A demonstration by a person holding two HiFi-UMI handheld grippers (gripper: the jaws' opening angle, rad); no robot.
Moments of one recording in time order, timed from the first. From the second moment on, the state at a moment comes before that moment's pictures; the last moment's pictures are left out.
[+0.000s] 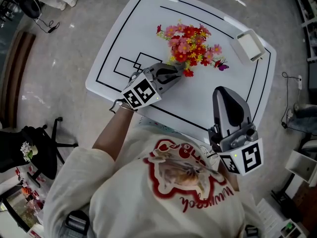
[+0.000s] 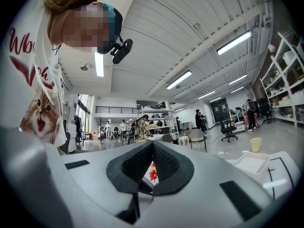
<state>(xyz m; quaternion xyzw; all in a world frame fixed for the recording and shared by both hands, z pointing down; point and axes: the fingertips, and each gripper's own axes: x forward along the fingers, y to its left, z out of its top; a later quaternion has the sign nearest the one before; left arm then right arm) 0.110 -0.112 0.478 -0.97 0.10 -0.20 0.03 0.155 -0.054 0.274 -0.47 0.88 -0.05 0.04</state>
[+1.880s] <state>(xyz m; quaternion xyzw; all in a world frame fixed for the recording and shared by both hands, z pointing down) 0.113 -0.033 0.274 -0.99 0.05 0.03 0.15 0.125 -0.043 0.242 -0.41 0.91 -0.03 0.03</state>
